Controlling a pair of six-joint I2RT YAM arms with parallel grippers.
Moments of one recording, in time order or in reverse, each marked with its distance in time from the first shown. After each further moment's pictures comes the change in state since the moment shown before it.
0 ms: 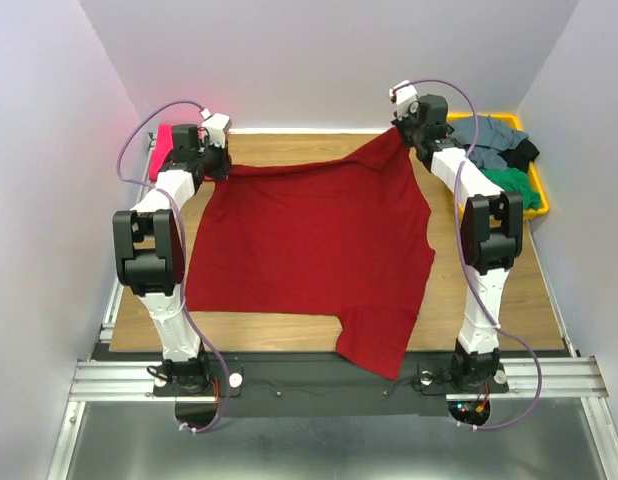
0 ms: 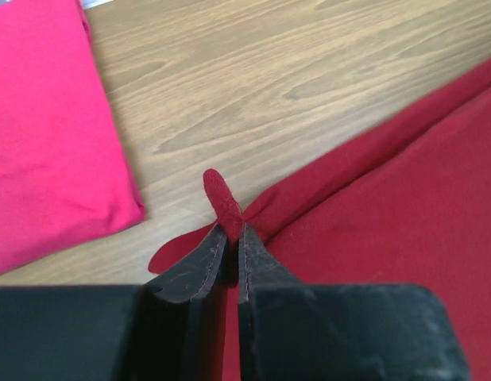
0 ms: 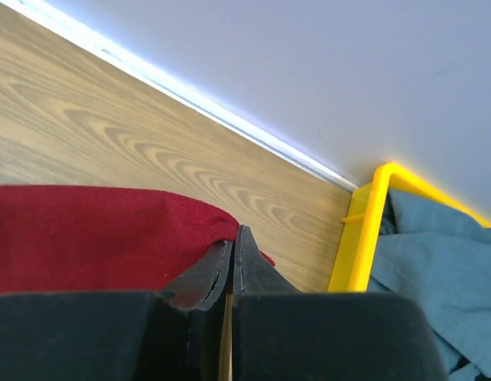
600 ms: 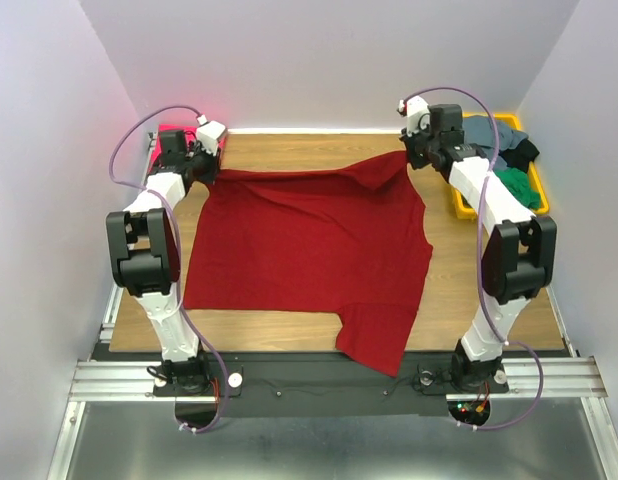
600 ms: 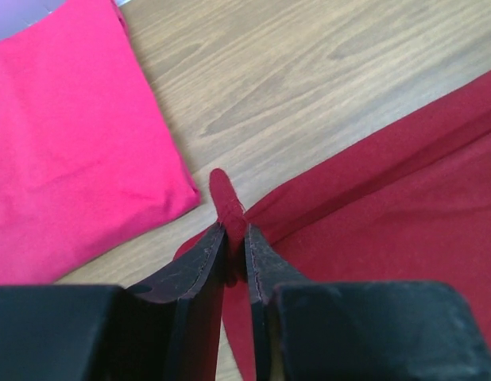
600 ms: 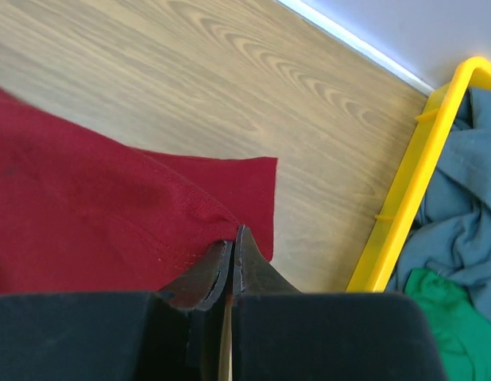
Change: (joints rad) left arm 0.060 0.010 -0.010 -0.010 0.036 0.232; right arm 0.004 -0.286 -0.203 -0.296 -0.124 0.093
